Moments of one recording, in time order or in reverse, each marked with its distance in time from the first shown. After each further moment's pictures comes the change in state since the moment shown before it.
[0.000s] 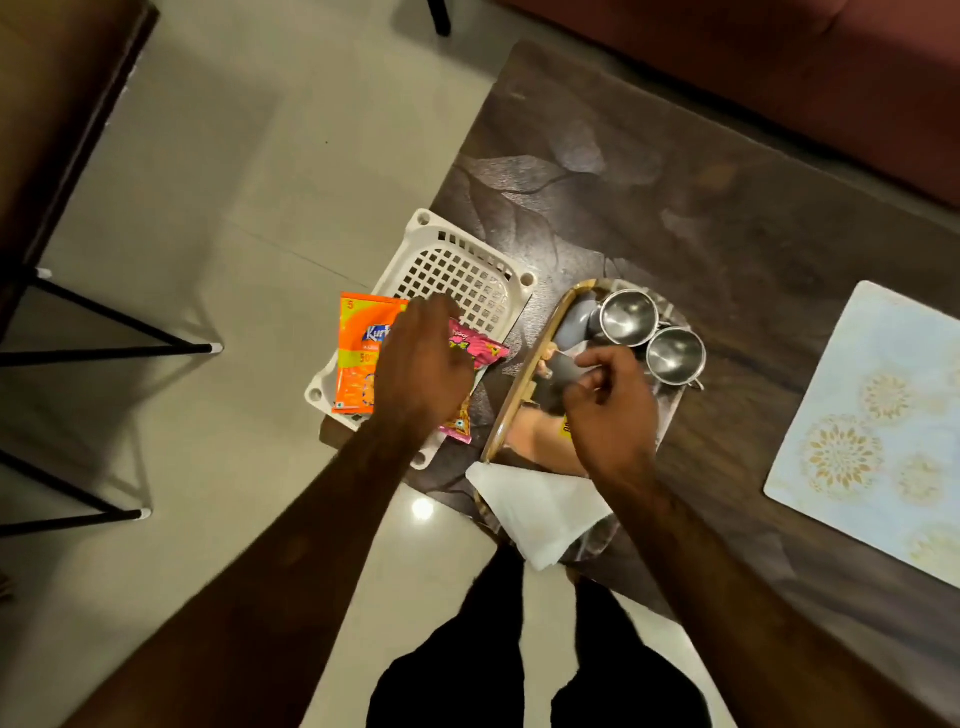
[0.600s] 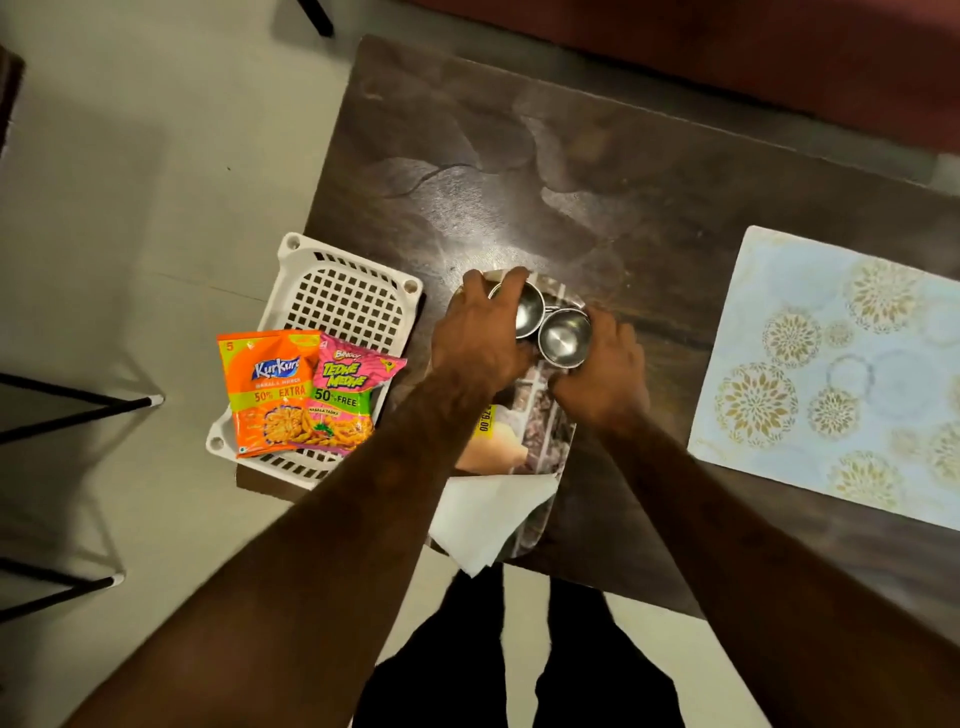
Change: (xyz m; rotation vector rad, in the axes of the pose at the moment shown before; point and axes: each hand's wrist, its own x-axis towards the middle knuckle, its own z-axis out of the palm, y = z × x) left_hand 0.043 0.129 0.096 0.263 -0.341 0.262; right_hand 0.072 0.042 -0.084 -0.434 -0.104 0.074
